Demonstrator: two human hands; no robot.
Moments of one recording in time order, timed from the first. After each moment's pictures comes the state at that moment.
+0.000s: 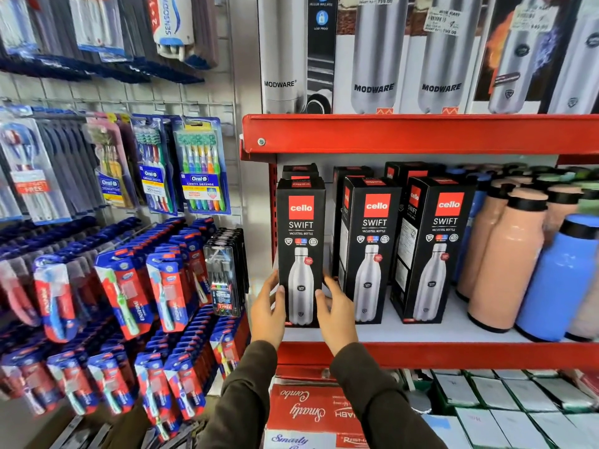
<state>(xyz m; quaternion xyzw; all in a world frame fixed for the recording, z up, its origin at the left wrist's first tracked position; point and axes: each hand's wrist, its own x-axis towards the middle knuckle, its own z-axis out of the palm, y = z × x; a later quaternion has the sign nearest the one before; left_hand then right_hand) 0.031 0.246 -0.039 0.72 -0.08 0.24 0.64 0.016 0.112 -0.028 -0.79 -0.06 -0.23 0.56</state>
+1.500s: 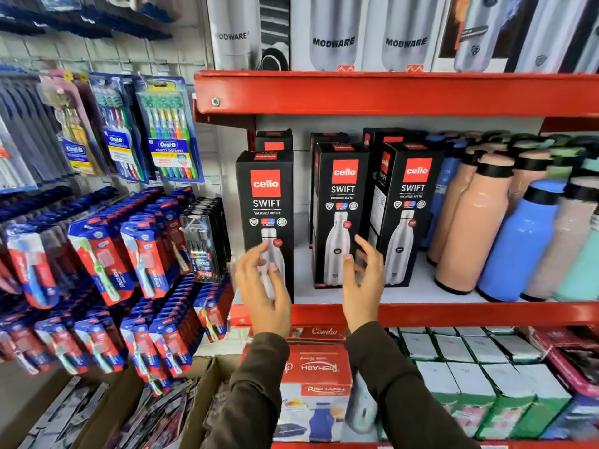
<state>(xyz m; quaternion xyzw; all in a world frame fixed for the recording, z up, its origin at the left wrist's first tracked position) -0.039 0.179 -0.020 0.66 -0.10 0.50 0.54 -0.021 0.027 -0.026 -0.69 -0.03 -0.38 0.62</state>
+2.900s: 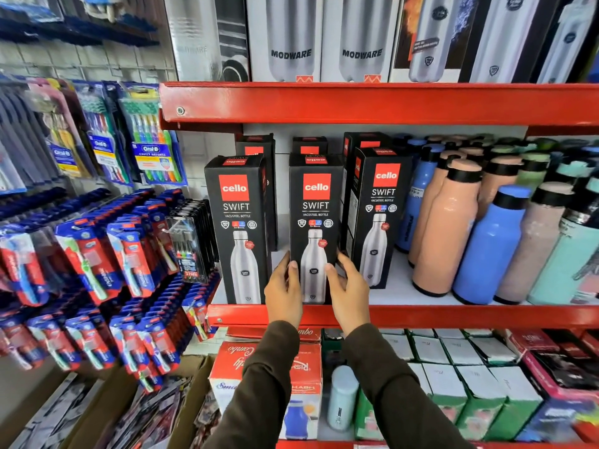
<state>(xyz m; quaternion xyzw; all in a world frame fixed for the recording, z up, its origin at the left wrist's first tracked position) -0.027 0.102 -0.027 0.72 -0.02 0.24 0.65 -0.024 -0.018 -0.034 -0.76 -0.02 -0.23 0.61</state>
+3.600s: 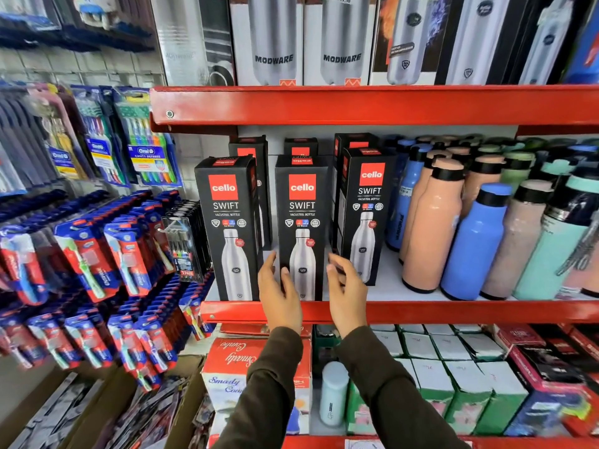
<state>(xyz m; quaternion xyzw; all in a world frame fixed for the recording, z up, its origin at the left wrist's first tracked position) -0.049 0.080 -0.029 0.69 0.01 0.33 0.64 -0.045 -0.032 -0.031 -0.75 -0.03 -0.28 0.60</state>
